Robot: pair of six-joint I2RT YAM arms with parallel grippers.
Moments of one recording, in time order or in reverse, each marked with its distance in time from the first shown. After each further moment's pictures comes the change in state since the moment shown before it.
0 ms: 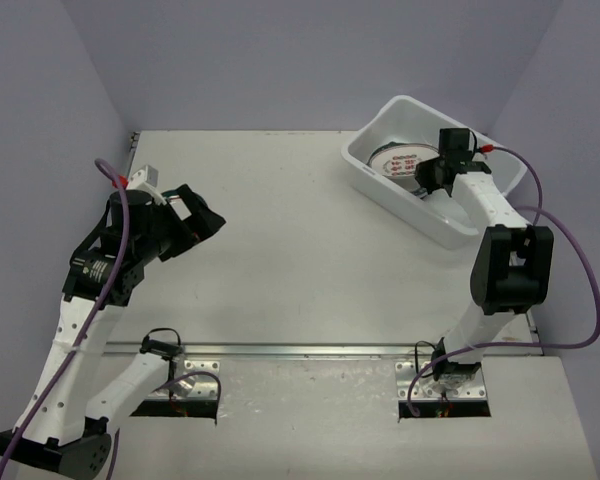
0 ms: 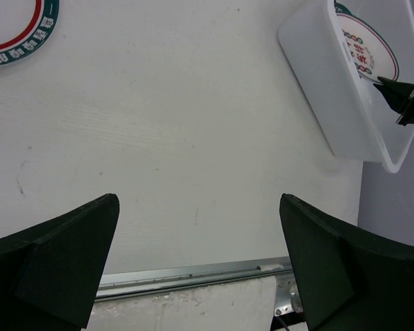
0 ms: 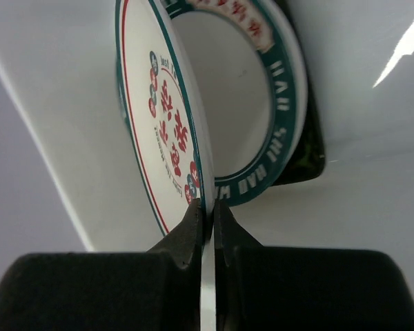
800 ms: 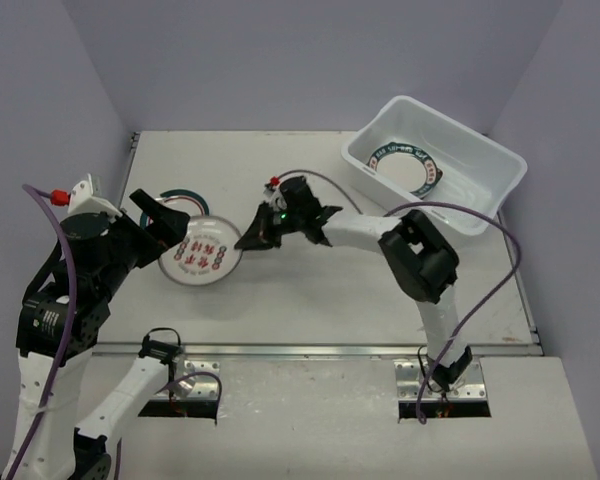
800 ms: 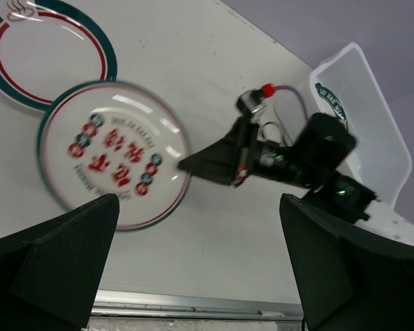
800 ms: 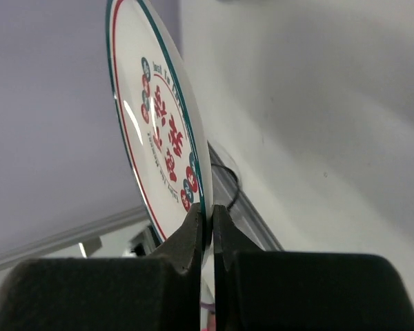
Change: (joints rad) left arm 0.000 -0.108 0.187 -0.158 -0.223 -0.001; right arm 0.794 0.389 0.039 0.576 -0.776 -0.109
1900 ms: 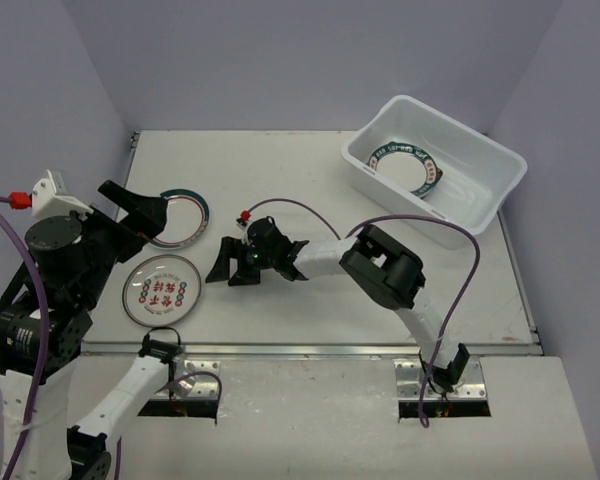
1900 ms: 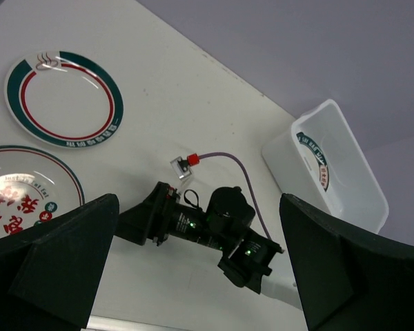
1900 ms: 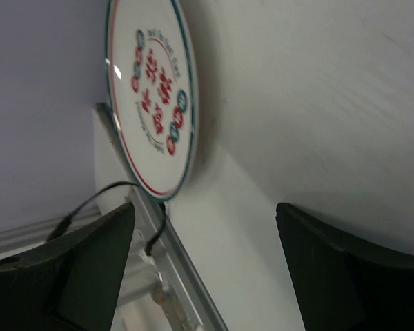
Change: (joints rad) left arm 0.000 0.017 0.146 -0.012 -0.109 -0.026; right arm 0.169 0.096 -0.051 0.156 0.255 -0.176
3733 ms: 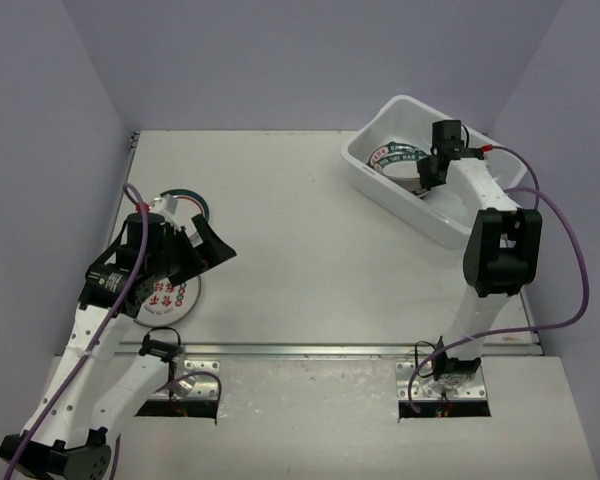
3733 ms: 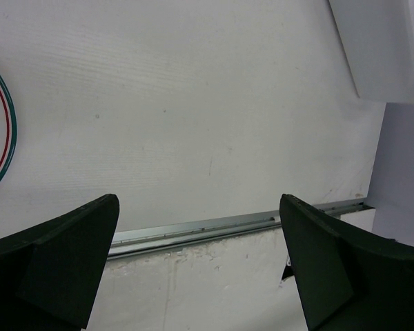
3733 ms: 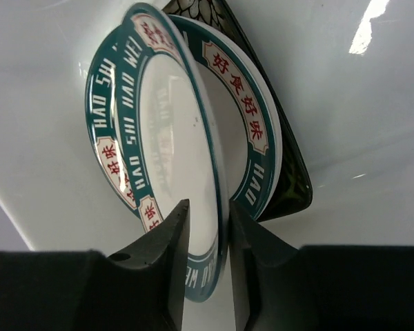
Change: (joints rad) left arm 0.000 0.014 -0.543 0.160 0.476 0.037; right arm -0.949 -0.353 0.166 -0.902 0.683 0.383
